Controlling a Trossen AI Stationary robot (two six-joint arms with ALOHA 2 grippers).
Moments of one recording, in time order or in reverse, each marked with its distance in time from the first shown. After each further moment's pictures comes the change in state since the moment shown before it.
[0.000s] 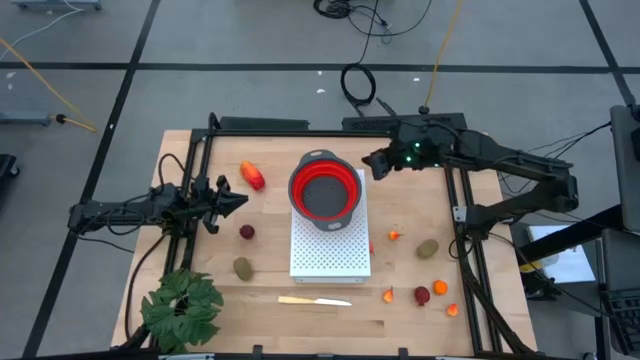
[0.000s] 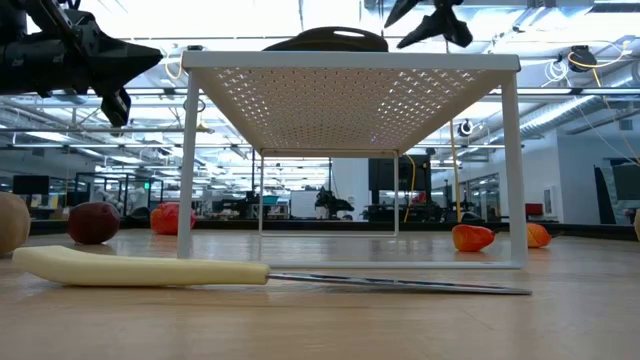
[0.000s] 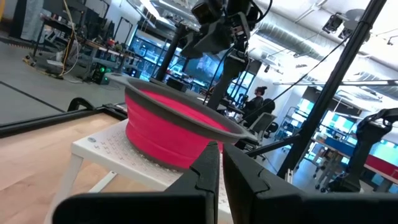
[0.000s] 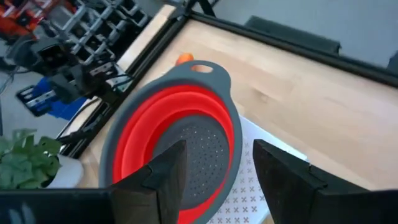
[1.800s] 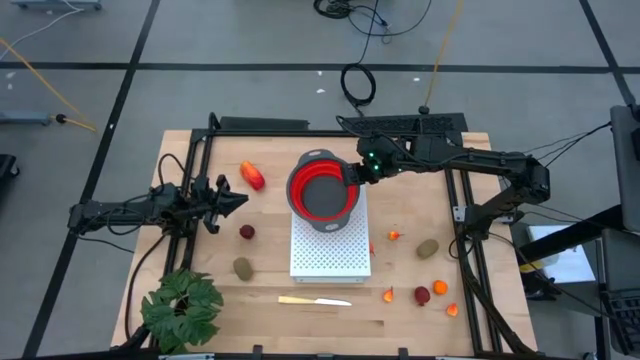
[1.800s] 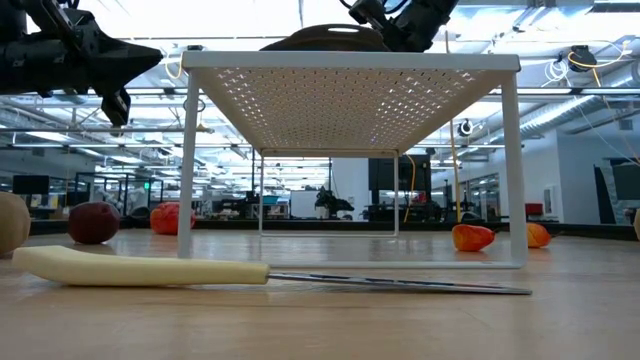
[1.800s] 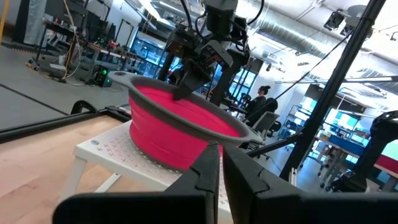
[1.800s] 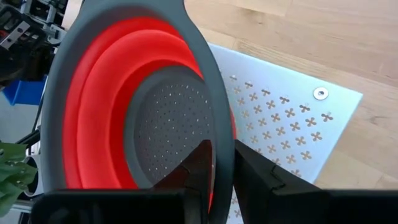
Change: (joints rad) left arm 0.000 0.000 0.000 -0.001 -0.005 0.021; right arm -0.005 0.253 0.000 -0.008 -0.133 0.260
